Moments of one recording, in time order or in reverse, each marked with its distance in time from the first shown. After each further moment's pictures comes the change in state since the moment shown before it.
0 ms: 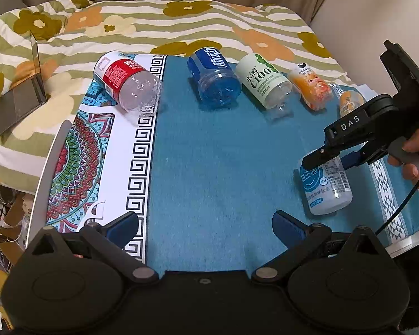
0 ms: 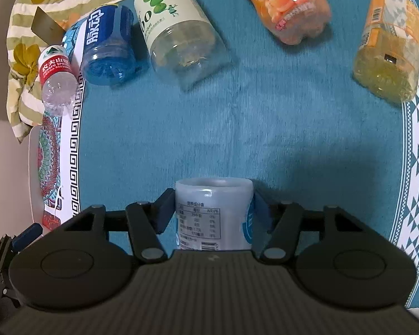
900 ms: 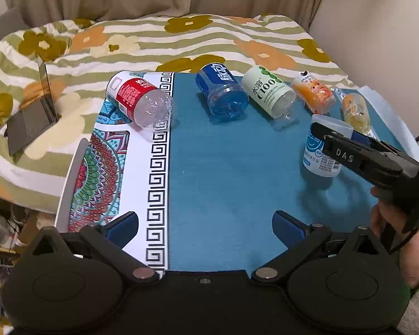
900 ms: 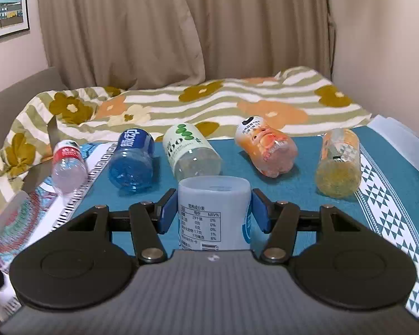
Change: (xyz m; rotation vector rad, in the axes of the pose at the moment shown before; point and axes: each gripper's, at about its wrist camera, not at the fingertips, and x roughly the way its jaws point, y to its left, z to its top) left arm -0.014 0.007 -0.005 0.073 -0.071 0.053; right arm 0.010 0.041 -0.112 -0.140 -0.977 -0.184
